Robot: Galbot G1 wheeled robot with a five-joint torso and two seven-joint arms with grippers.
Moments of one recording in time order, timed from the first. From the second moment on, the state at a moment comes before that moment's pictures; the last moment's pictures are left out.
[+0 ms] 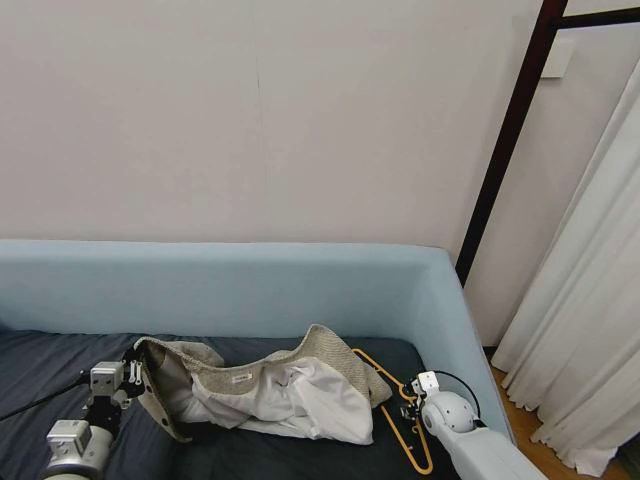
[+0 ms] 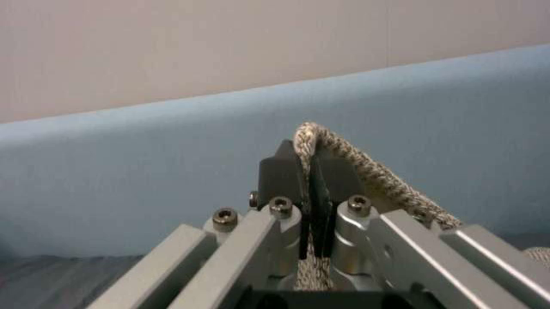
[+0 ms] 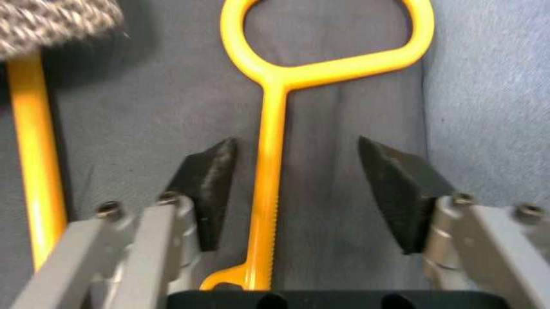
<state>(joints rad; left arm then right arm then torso) 1.52 -1.01 -0.73 -1.92 -0.41 -0.07 -0.13 -0.72 1.17 -0.02 1.12 0.55 -0.73 0.25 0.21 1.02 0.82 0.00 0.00</state>
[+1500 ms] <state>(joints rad) 1.51 -0.99 -0.71 -1.93 -0.43 -0.08 -0.12 -0.78 1.02 -0.08 1.47 -0.06 -0.02 0.41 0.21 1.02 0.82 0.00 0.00</state>
